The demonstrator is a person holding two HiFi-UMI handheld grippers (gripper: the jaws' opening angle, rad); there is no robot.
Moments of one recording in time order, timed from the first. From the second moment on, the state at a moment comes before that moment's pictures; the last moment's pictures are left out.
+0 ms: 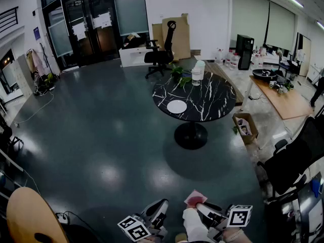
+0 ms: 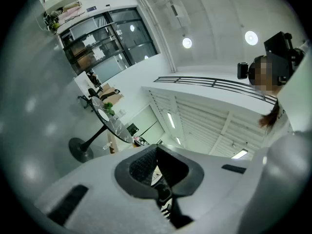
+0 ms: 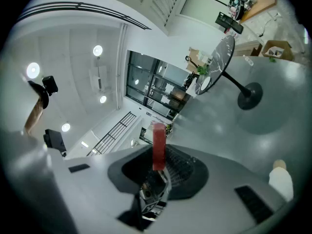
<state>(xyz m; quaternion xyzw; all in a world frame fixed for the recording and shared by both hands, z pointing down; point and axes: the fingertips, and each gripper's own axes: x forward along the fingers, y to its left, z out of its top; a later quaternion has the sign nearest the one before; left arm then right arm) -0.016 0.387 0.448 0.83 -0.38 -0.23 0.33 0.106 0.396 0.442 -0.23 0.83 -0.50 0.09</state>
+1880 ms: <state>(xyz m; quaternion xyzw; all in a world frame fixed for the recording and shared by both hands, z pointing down) -0.041 -0.147 0.476 0.85 -0.35 -0.20 0.33 0.077 -0.126 0.504 -0.29 0.80 -0.52 0.07</state>
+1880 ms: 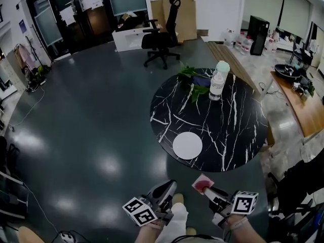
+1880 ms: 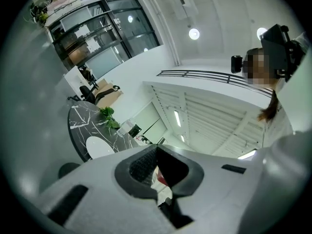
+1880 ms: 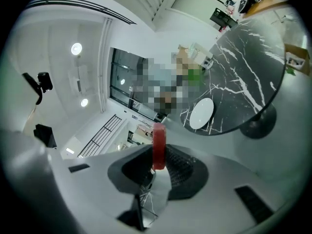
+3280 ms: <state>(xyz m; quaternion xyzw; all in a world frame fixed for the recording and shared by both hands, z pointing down) -0.092 -0.307 0.550 0.82 -0.37 -0.19 0.40 0.019 -0.352 0.638 -0.35 0.74 -0.55 -0.17</state>
